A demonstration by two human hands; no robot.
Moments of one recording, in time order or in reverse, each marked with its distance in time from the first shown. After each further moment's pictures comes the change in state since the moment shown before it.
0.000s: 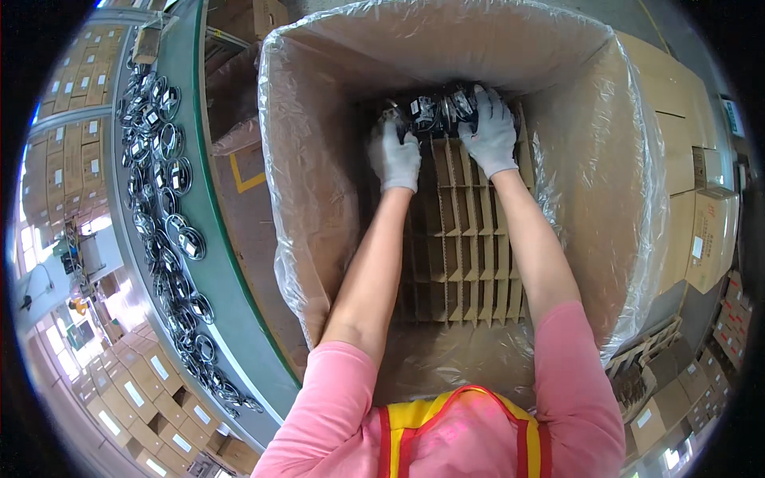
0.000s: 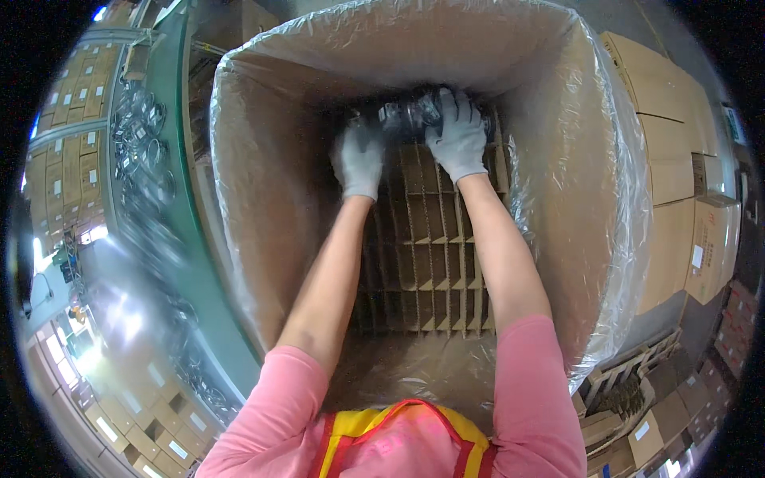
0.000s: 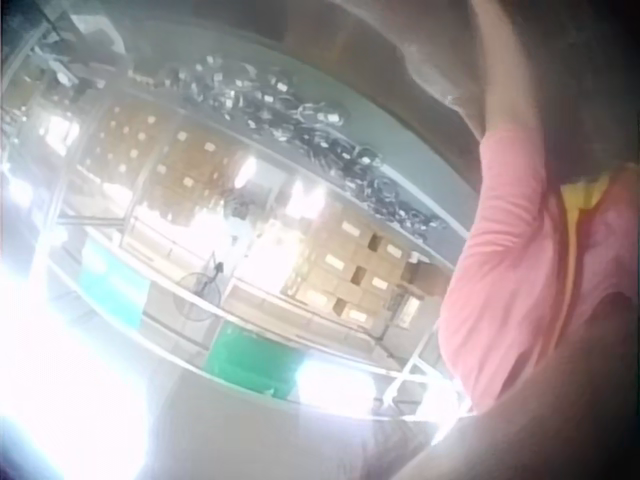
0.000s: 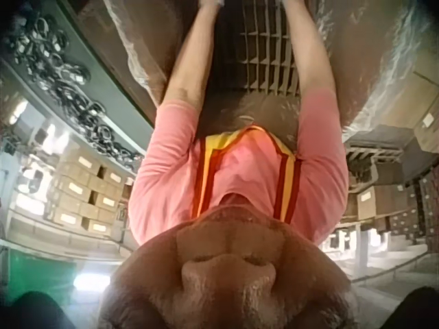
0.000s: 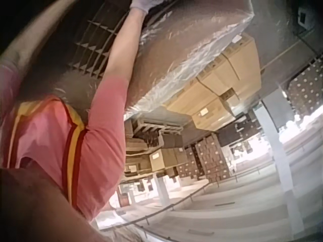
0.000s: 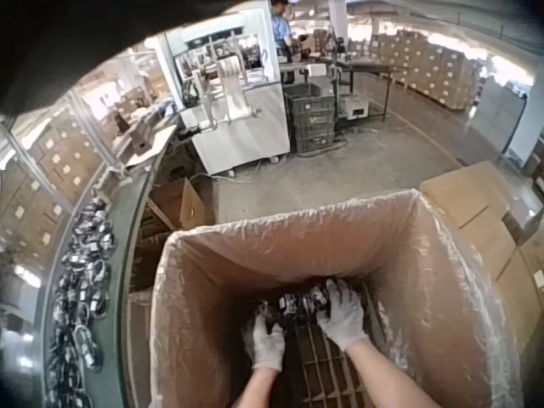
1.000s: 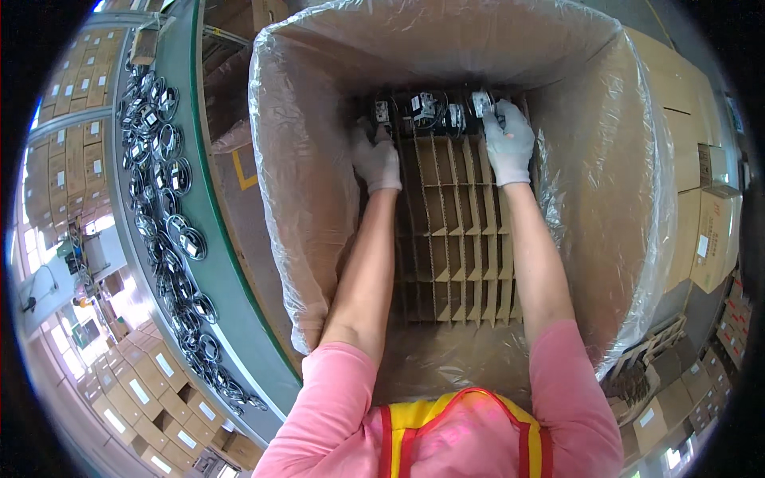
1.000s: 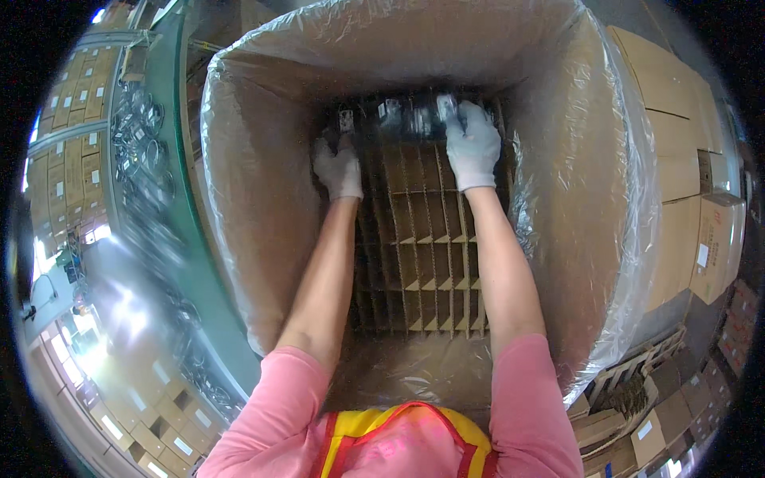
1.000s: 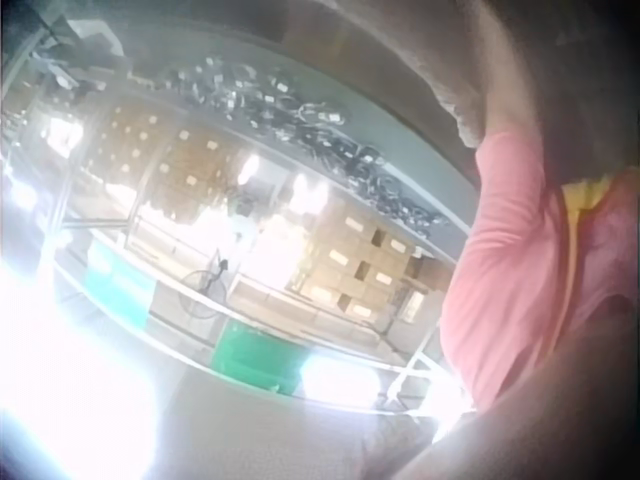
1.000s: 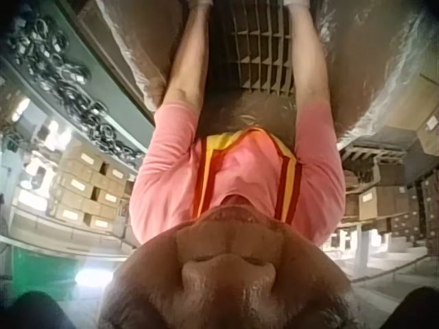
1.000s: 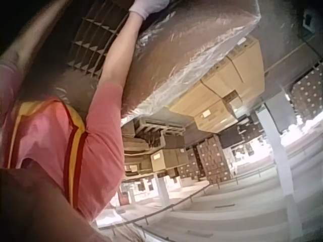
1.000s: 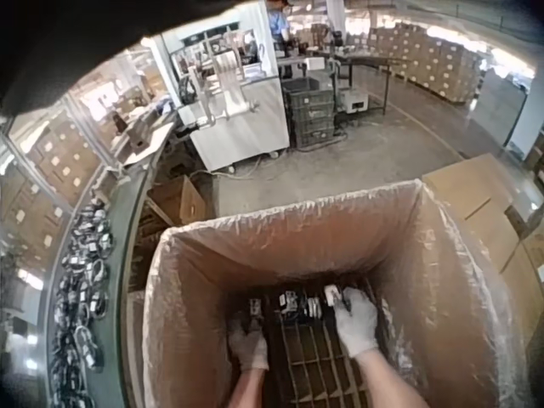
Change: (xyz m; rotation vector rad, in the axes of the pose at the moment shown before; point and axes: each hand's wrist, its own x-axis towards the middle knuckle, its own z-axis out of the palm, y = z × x) left_hand 0.004 -0.001 -0.031 -0.155 0.199 -0.184; right_hand -0.004 -0.025 -0.037 0.382 0.088 0.419
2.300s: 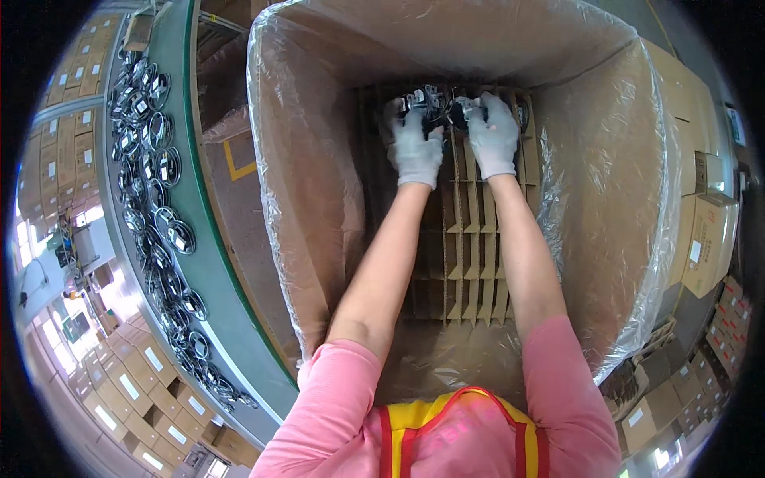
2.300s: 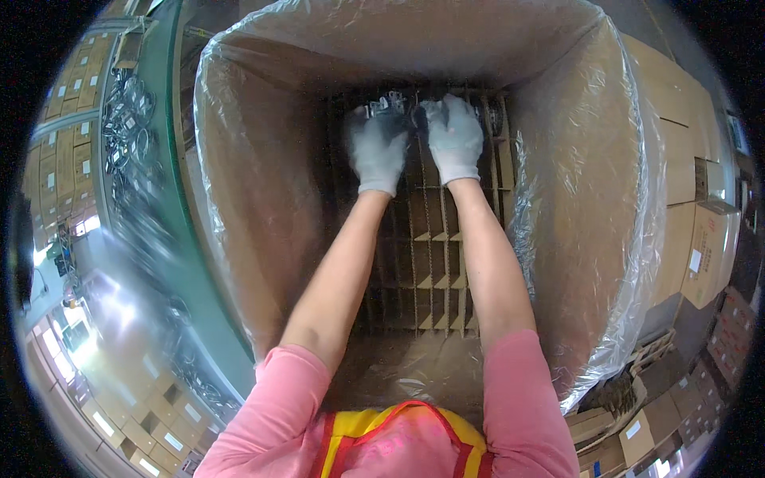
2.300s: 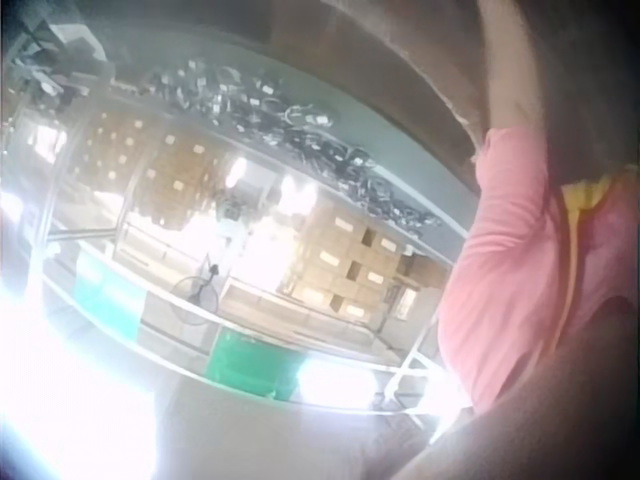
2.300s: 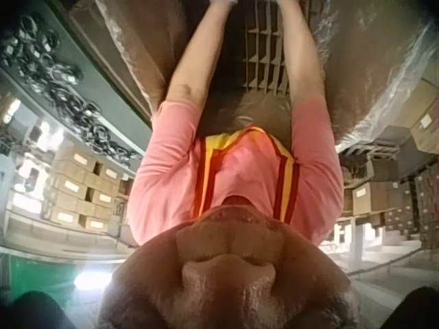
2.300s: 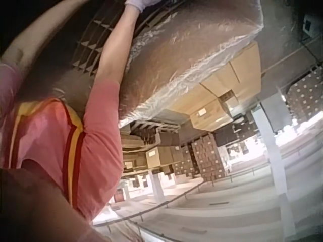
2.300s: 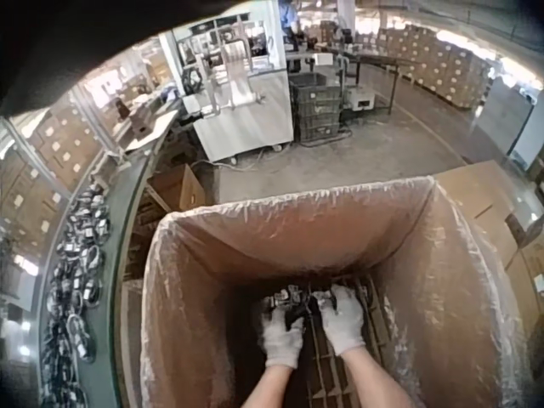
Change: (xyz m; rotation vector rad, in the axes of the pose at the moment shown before) left_hand -0.032 0.004 0.033 0.205 -0.160 0.386; right_hand -0.007 -0.017 0.026 -0.071 -0.058 -0.081
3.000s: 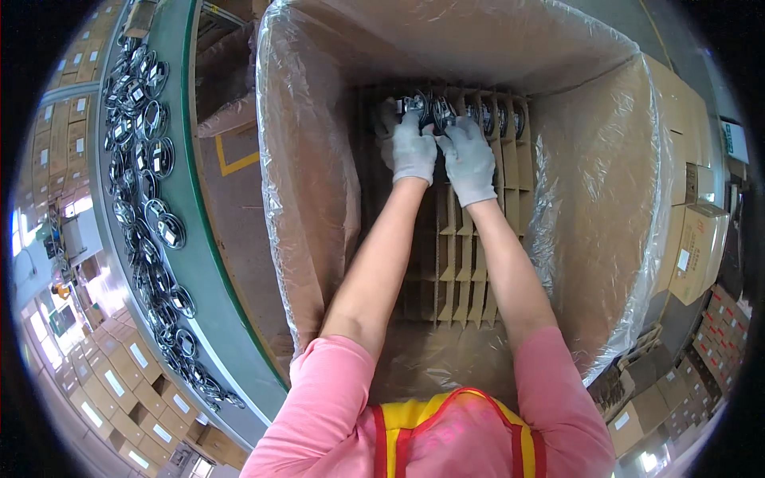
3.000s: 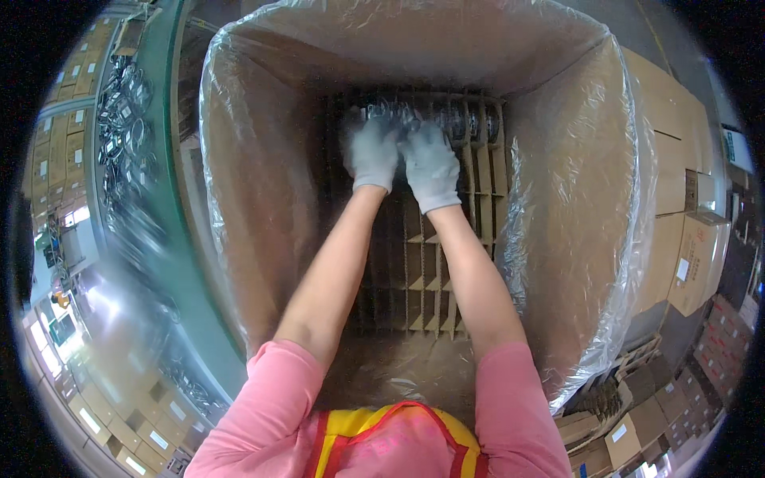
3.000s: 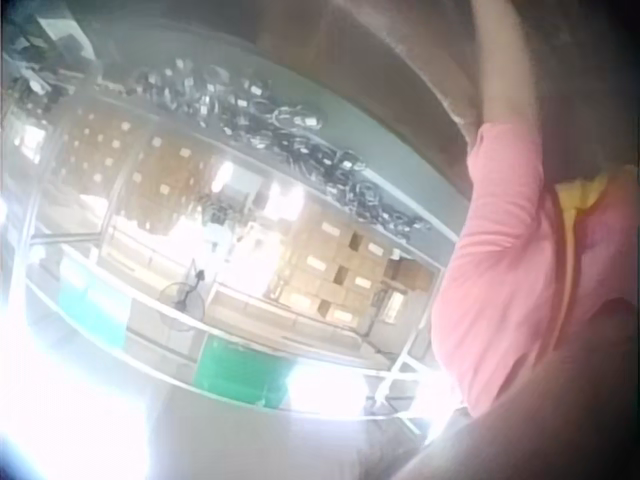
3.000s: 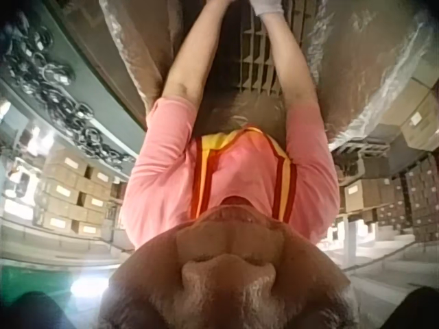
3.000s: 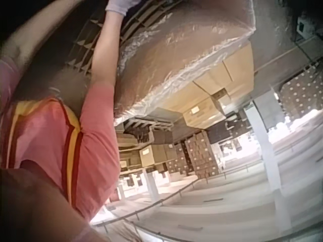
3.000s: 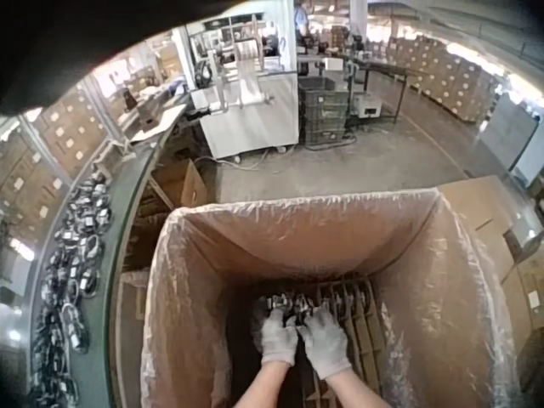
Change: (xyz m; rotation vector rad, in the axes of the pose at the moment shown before) left_hand 0.011 -0.005 0.002 -0.117 -0.083 -0.217; right_hand -0.043 -0.010 0.016 -0.052 -0.001 -0.309
